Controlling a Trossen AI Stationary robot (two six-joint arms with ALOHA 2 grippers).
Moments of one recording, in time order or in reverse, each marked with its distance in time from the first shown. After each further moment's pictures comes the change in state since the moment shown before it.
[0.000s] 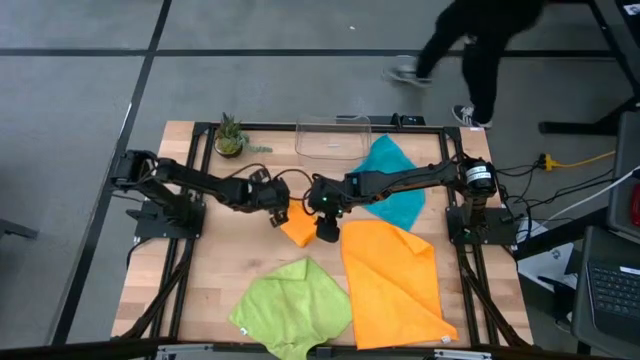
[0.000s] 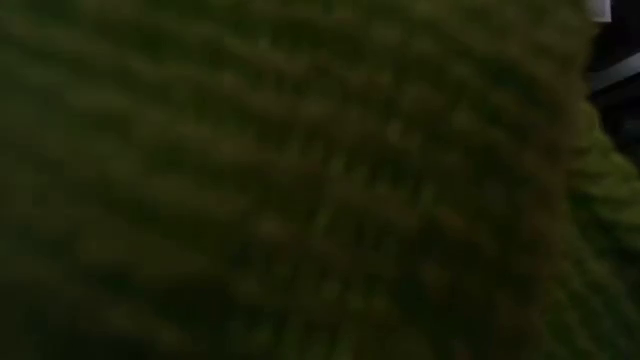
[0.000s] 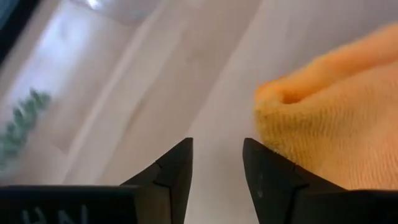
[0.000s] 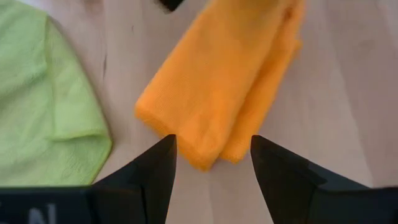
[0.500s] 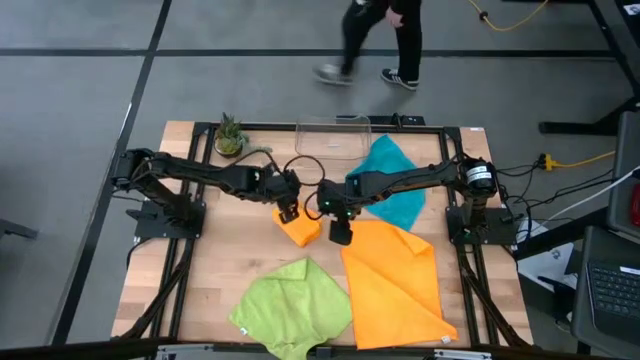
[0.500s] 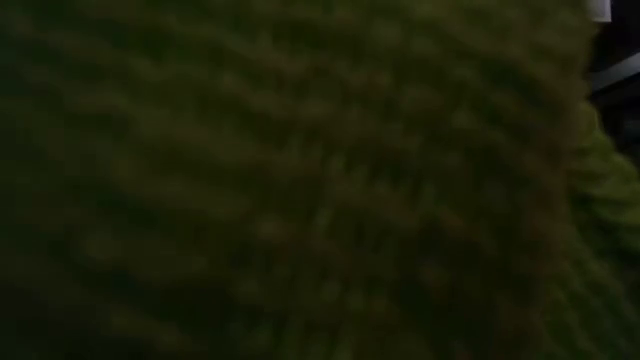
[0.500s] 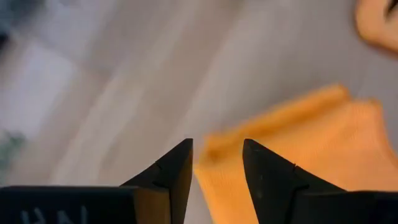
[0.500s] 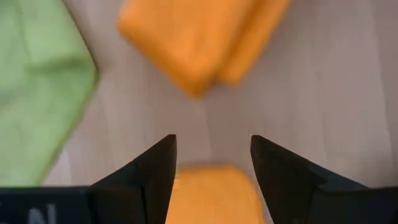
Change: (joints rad) left arm 0.032 0.000 0.248 -0.199 0.178 -0.006; right arm 0.004 -0.003 0.000 -0.250 -0.017 0.003
